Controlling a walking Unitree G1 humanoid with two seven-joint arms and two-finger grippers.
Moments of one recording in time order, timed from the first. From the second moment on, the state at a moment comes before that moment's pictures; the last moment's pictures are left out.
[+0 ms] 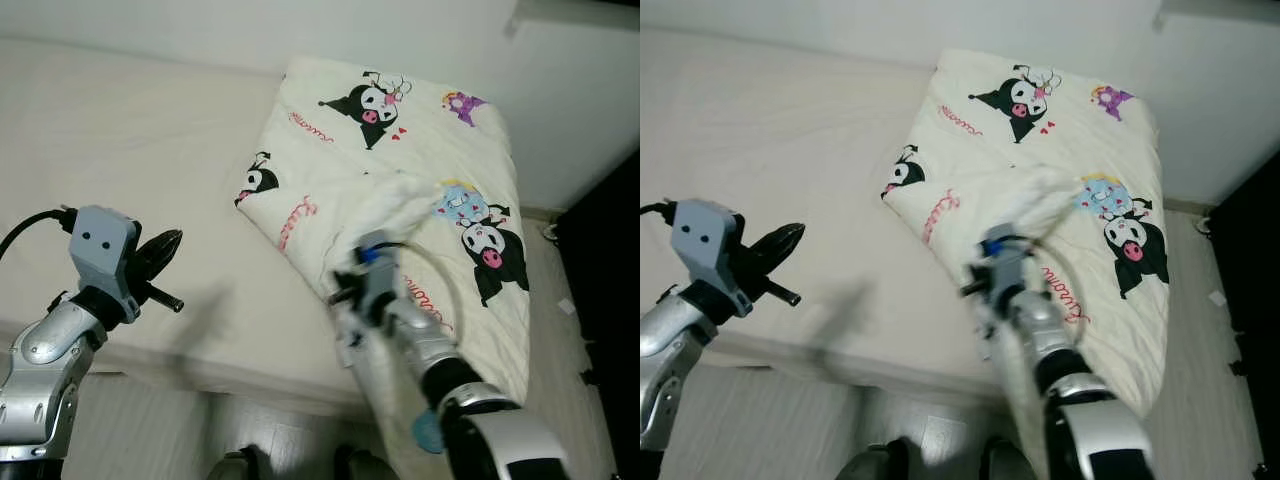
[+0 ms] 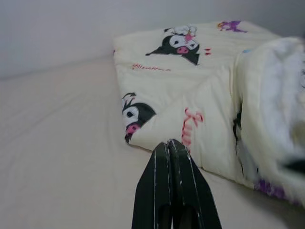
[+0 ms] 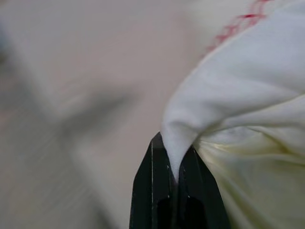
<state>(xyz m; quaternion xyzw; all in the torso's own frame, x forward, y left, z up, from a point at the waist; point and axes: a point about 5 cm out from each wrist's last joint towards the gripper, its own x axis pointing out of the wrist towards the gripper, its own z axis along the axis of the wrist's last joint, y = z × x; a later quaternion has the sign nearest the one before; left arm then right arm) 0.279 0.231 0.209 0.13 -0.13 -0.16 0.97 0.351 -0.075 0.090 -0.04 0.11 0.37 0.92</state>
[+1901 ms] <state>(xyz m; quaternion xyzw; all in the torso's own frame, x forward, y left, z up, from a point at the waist) 0.285 0.188 0.112 0.02 0.01 -0.07 1.00 0.307 -0.141 0.097 0.01 -0.04 0.11 0.99</state>
